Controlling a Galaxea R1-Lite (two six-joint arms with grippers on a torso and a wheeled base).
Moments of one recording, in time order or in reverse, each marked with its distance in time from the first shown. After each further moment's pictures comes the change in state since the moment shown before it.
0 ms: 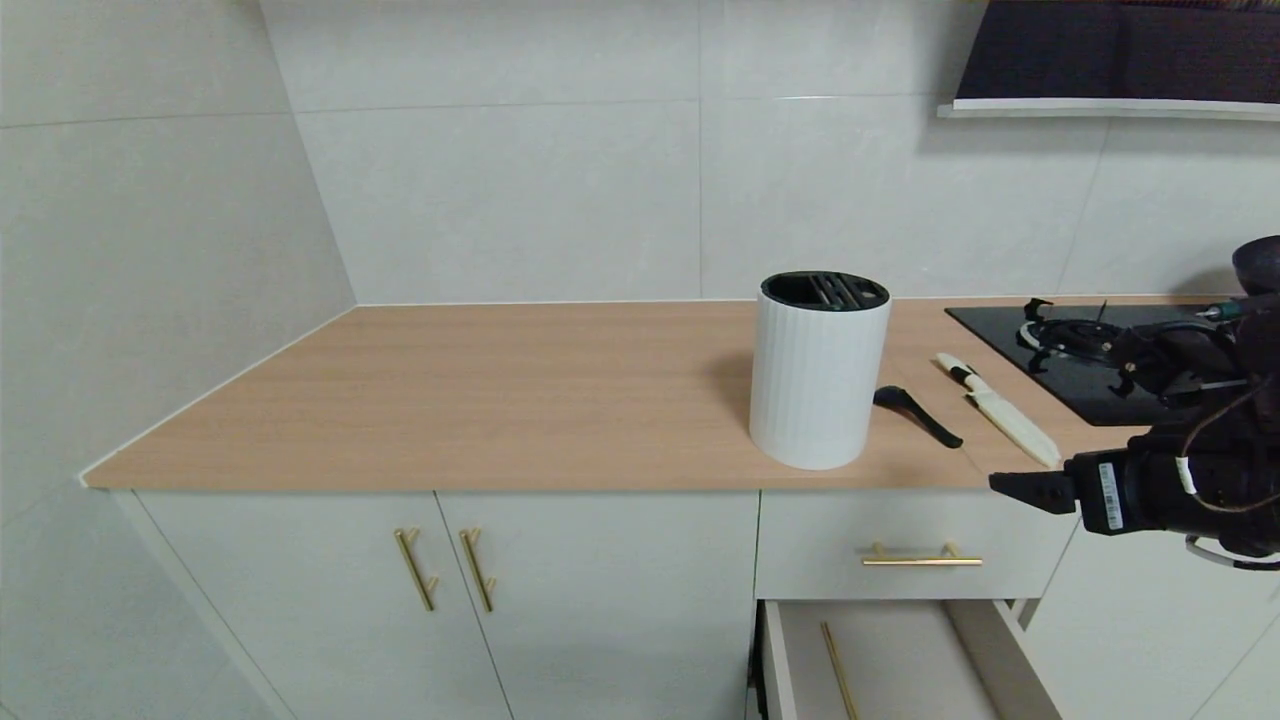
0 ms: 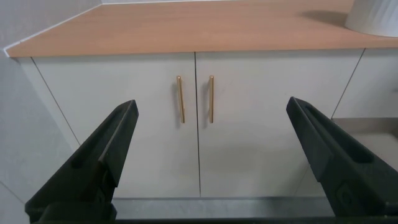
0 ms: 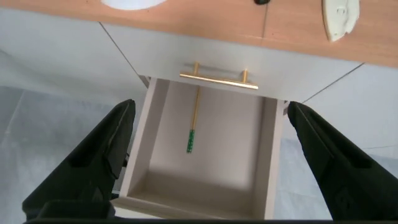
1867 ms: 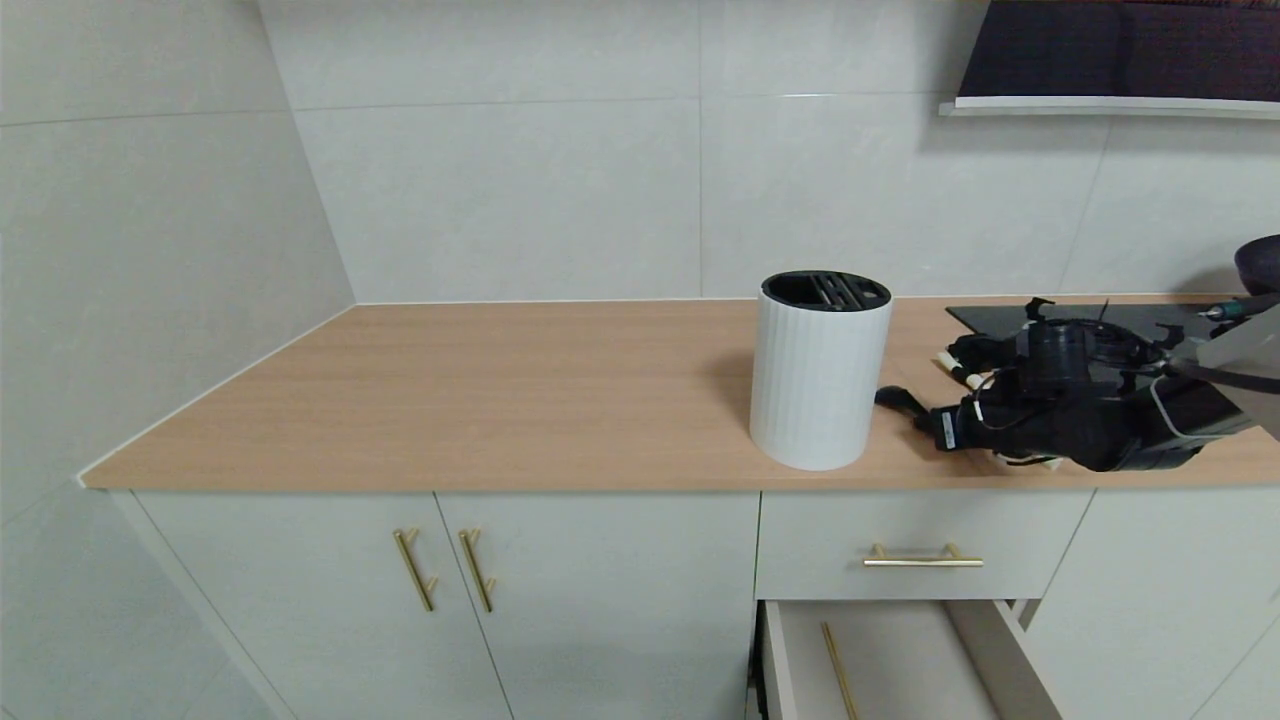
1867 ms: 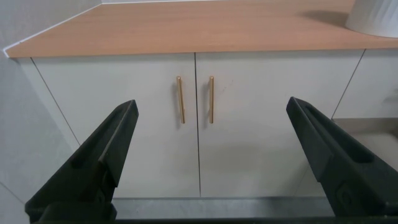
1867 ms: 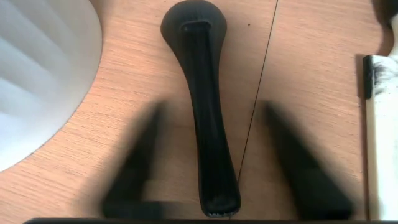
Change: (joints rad) left arm 0.000 0.000 0.000 0.000 0.000 0.000; right arm -0.204 0.830 -0.543 -0.346 0.245 -0.168
